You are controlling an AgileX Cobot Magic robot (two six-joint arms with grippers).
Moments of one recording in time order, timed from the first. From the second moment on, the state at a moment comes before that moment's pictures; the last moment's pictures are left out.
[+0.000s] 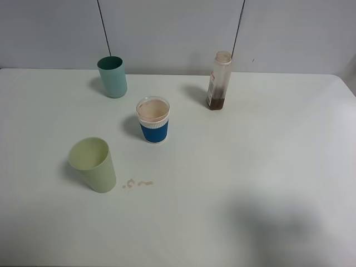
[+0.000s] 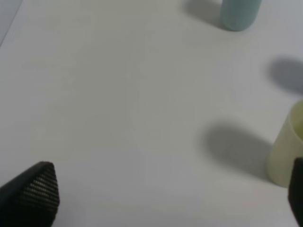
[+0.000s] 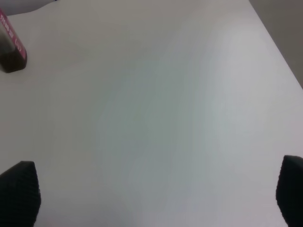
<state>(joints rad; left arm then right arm) 0.00 -0.01 -0.51 0.02 1.06 -0.03 0.00 0.00 -0.50 -0.09 1.06 0.14</state>
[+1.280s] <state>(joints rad) 0.00 -0.01 -0.51 0.02 1.06 -0.03 0.00 0.29 -0.55 -0.09 0.95 0.11</state>
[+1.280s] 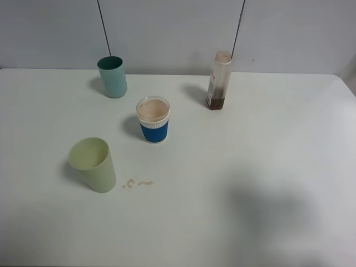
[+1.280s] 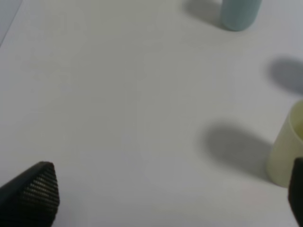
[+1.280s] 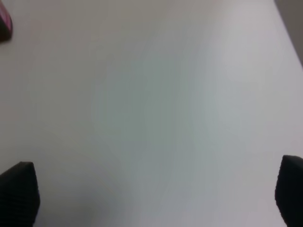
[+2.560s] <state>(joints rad) 0.00 -0.01 -0.51 0.02 1.06 -0.03 0.12 0.89 -0.60 -0.10 0.18 0.00</state>
